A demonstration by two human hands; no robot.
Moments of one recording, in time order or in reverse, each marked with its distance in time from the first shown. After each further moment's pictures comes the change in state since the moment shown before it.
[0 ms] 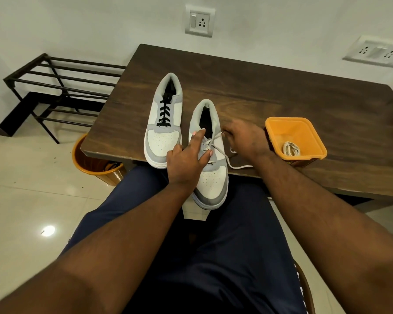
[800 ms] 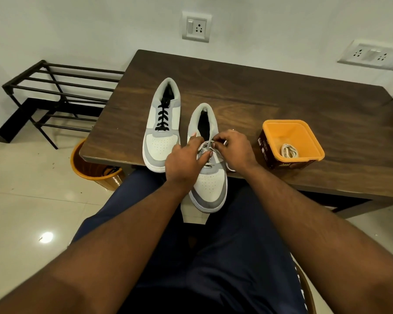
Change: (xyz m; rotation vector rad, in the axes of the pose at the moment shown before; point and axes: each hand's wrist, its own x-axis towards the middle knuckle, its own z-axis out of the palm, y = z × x) left_hand 0.008 0.007 -0.017 -0.052 -0.043 0.030; right_hand -0.014 -0.017 0.023 0.432 0.117 0.127
